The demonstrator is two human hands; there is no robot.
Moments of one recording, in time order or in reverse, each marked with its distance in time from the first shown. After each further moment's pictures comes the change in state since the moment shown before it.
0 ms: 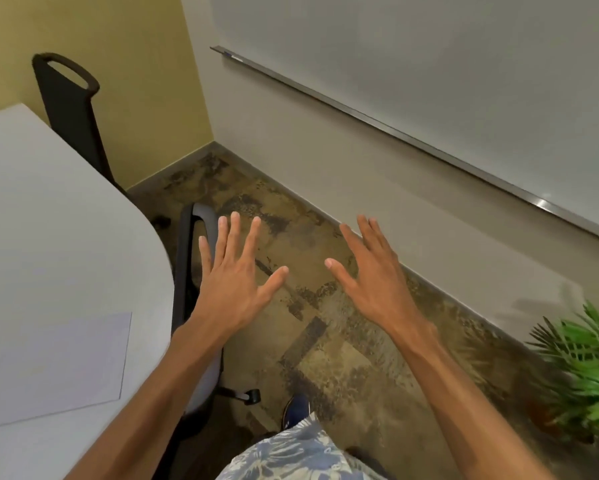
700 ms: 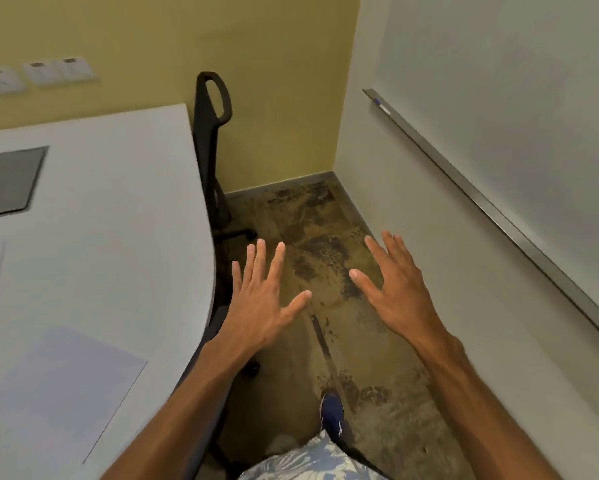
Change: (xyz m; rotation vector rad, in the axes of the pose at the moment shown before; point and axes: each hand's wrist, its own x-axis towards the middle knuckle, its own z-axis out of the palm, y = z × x) left_hand 0.251 -0.085 0.008 -0.012 0.129 -0.480; right_hand 0.387 -0.007 0.059 0.103 -0.246 -0.363
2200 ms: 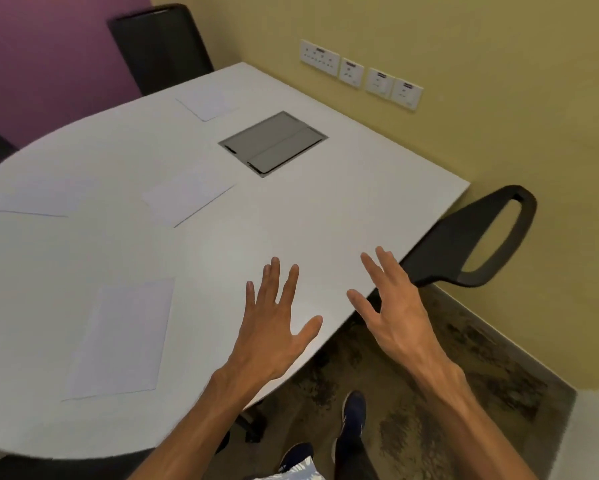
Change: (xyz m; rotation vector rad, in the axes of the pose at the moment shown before) left_hand 0.257 -0.202 -0.079 0.006 0.438 -1.017; right_hand 0.482 -0.259 0.183 0.019 -0.598 -0.930
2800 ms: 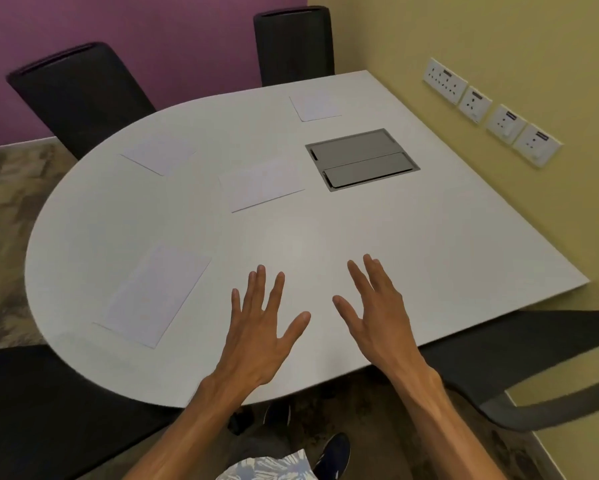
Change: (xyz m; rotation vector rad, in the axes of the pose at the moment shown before) left_hand 0.053 0.045 0.016 -0.054 0.169 -0.509; right_hand 0.144 0.034 0.003 0.043 -0.259 -0.421
